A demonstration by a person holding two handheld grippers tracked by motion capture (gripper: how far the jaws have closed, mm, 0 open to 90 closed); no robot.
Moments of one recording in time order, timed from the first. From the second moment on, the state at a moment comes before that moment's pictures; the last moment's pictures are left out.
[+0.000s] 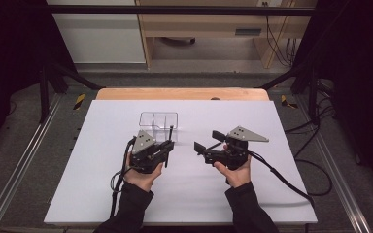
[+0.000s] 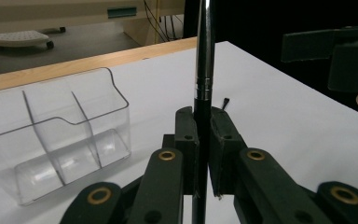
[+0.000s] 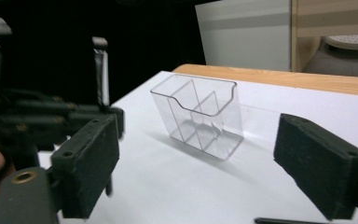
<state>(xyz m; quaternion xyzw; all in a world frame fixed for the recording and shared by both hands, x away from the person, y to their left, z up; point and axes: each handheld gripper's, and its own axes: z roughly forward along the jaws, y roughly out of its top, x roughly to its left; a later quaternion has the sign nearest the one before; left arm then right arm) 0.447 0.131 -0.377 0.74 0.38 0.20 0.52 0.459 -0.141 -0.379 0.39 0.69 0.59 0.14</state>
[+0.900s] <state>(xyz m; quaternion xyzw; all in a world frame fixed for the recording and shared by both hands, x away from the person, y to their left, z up) 0.467 0.162 -0.350 0.73 0.38 0.22 0.52 0.449 -0.191 -0.398 0.41 0.71 0.54 0.19</state>
